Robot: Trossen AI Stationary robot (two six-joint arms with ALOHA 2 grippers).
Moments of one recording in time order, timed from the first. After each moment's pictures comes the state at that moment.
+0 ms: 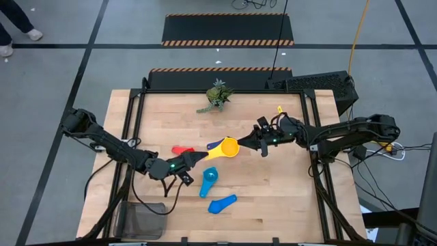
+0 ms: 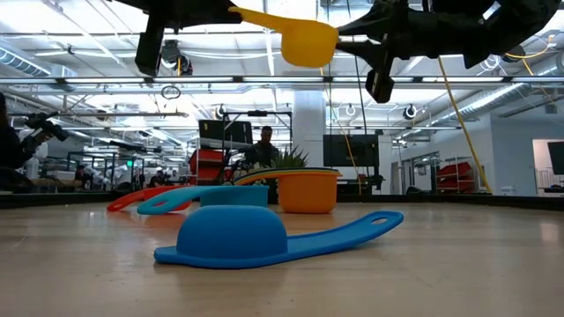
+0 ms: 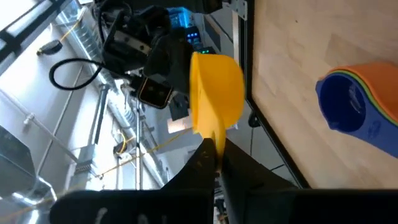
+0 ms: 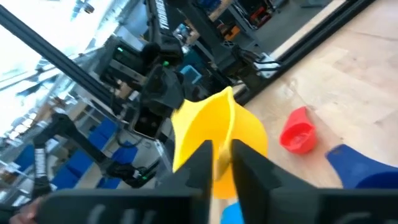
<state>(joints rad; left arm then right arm) -0.45 1.39 0.70 0.51 -0.83 1.62 -0.07 1.19 0.49 0.64 -0.21 0.78</state>
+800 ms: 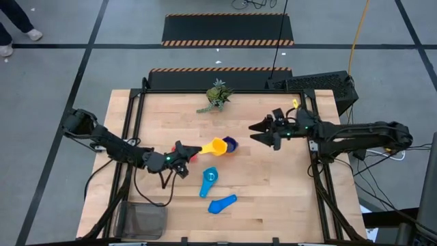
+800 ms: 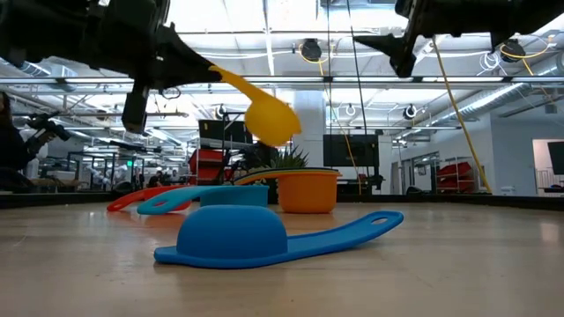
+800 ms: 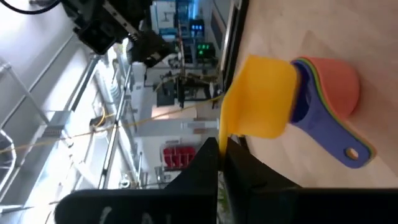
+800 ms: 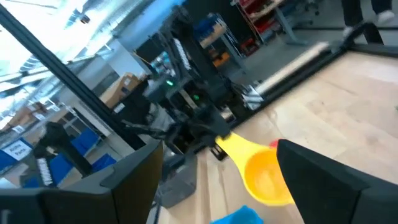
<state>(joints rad) -0.37 1.39 0.40 0.87 -0.75 1.44 -0.14 0.90 0.50 0.38 -0.18 0.67</state>
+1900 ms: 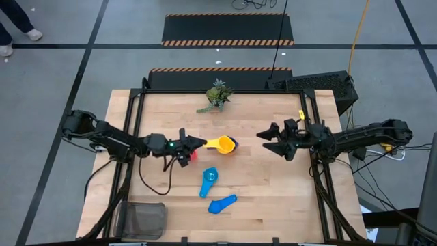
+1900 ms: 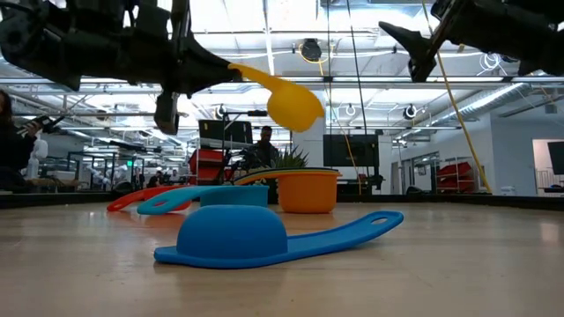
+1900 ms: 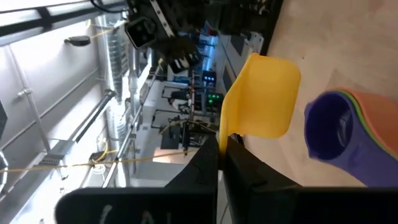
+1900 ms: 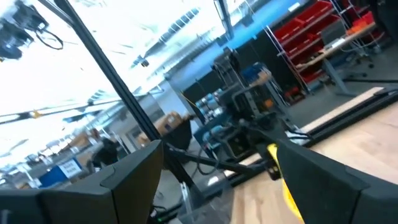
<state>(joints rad) -0.10 1.39 0.36 1.03 -0.26 1.43 0.00 0.86 0.19 0.95 -0.07 0.66</state>
